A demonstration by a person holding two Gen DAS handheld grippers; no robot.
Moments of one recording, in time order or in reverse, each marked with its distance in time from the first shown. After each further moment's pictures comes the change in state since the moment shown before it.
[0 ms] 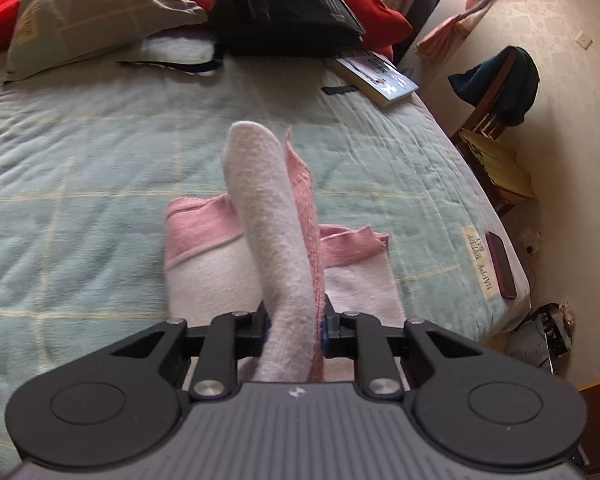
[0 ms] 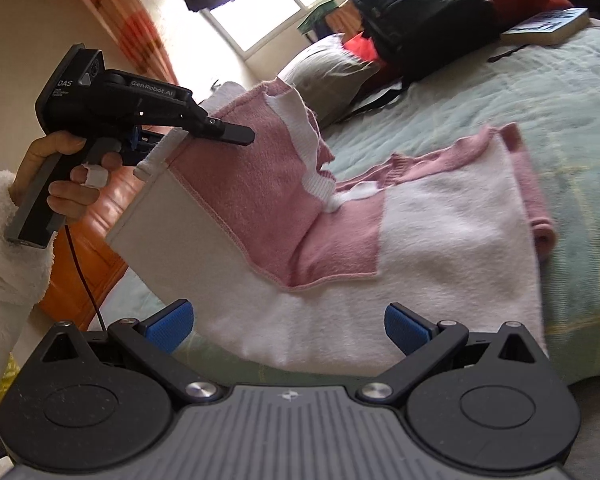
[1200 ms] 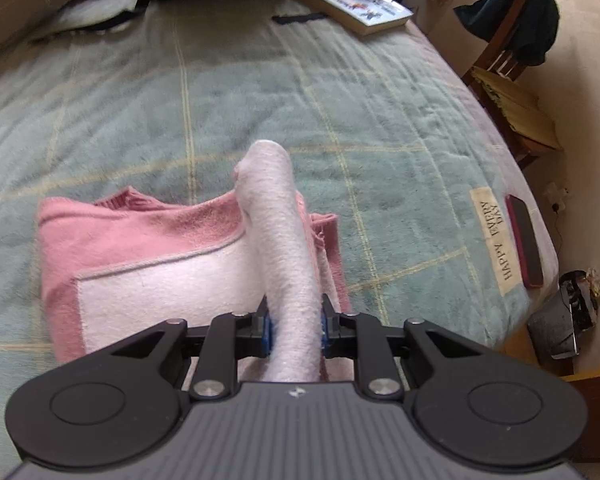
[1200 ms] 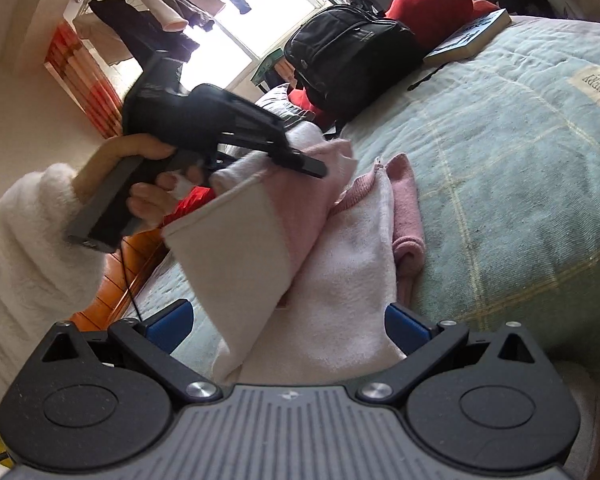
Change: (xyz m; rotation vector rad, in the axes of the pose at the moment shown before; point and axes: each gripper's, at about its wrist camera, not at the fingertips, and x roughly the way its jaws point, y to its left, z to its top) left arm 0.147 -0.106 0.022 0.046 0.164 0.076; right arm -0.067 -0.065 -0.008 0.126 -0.139 -0.049
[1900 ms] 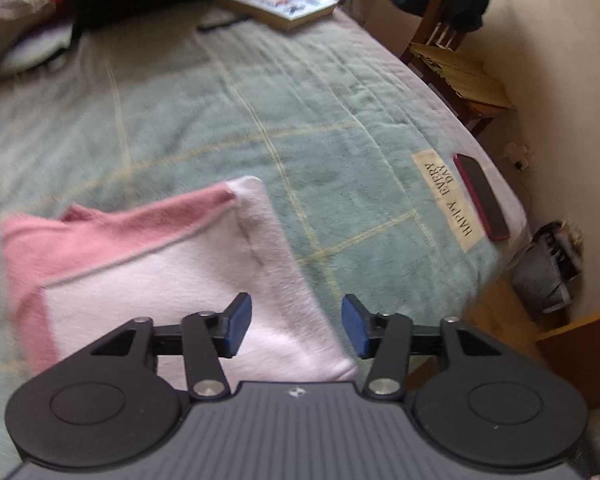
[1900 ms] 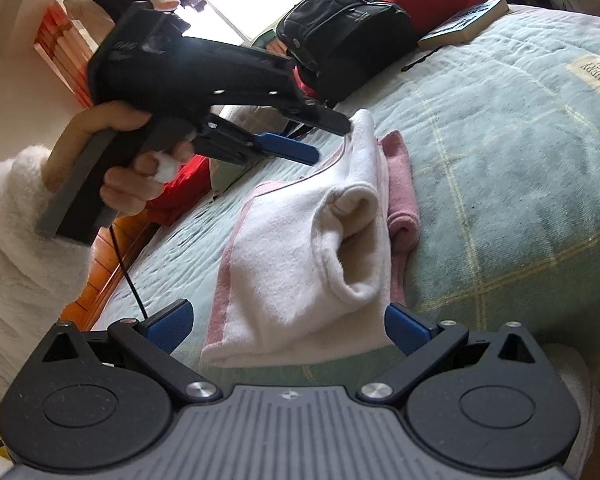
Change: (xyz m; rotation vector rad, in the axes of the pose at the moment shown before) left arm -0.022 -0.027 -0.033 0.216 -0.064 -0.070; right arm 0.009 0.000 -0.009 -0.005 0.061 -0.027
